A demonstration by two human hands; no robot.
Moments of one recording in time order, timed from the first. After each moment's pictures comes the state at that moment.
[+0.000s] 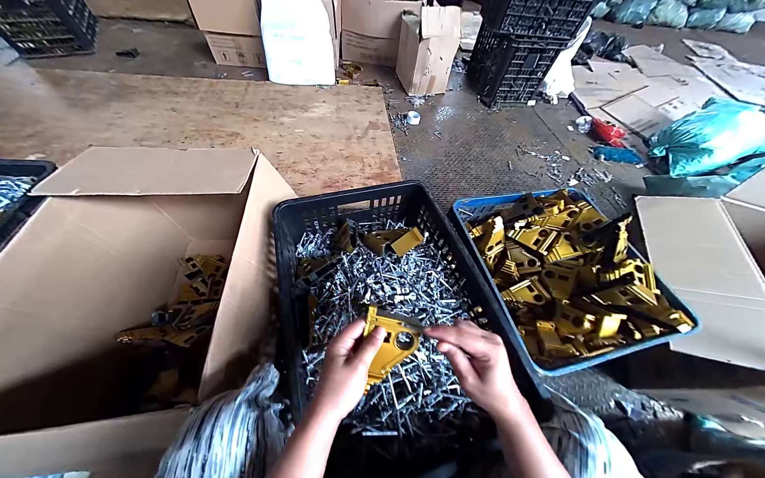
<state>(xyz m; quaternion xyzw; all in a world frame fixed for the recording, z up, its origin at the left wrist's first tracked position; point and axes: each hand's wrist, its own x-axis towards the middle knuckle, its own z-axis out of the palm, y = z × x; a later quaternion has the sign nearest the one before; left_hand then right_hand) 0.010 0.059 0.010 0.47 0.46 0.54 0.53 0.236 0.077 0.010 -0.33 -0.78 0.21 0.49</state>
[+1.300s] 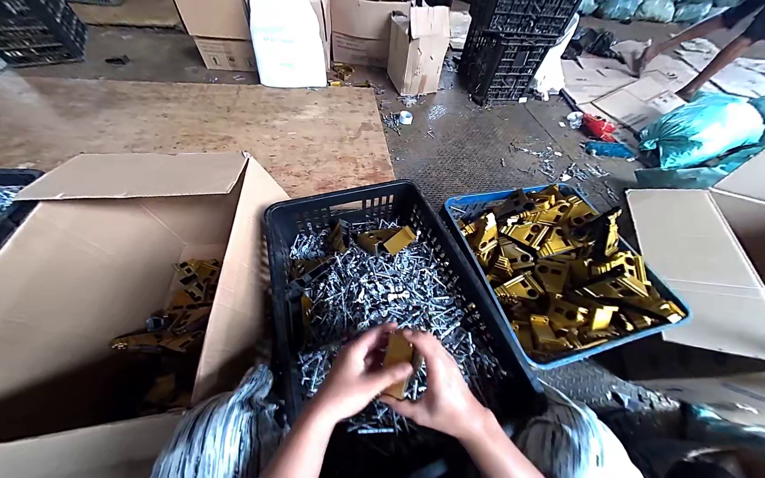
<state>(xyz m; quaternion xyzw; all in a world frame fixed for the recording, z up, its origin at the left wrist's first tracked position) 0.013 0.056 0.003 0.58 0.44 0.38 0.57 0.202 0.049 -0.020 -0.34 -0.80 0.18 0.46</state>
